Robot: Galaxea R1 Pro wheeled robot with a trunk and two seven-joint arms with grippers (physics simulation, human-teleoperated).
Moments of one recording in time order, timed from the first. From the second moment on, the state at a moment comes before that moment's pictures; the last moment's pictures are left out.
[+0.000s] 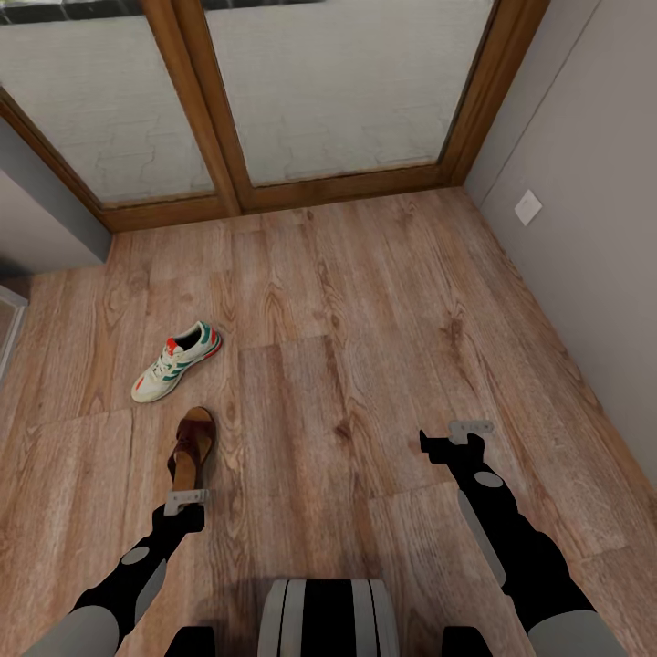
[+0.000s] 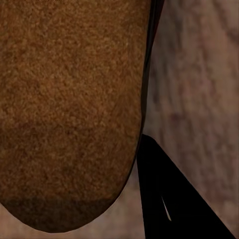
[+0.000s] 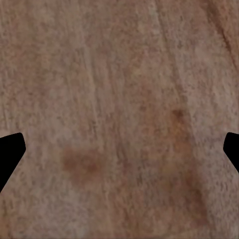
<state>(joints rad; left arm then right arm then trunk) -0.60 0.11 0.24 -0.35 -0.10 -0.24 -0.15 -0.49 -0.08 0.12 -1.19 -0.08 0.34 -0.16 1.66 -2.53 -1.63</state>
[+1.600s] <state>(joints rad) -0.60 0.13 0.25 -0.36 -0.10 -0.24 -0.15 -0.49 -0.10 0.11 -1.19 -0.03 0.34 -0.16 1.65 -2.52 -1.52</state>
